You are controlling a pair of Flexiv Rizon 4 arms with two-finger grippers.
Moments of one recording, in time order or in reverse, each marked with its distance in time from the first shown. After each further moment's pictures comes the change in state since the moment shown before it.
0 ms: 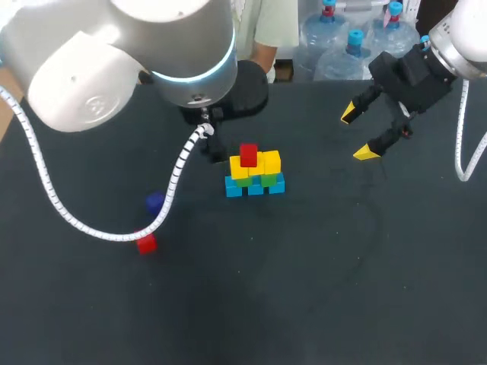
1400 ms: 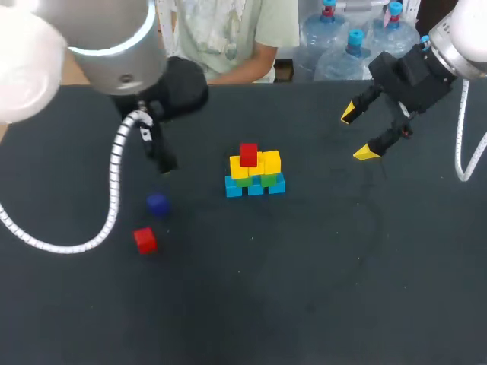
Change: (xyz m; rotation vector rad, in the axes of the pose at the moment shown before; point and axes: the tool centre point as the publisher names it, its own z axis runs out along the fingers) left arm 0.077 -0.021 -0.012 0.179 0.058 -0.130; right arm 0.000 0.000 0.000 0.000 0.000 0.000
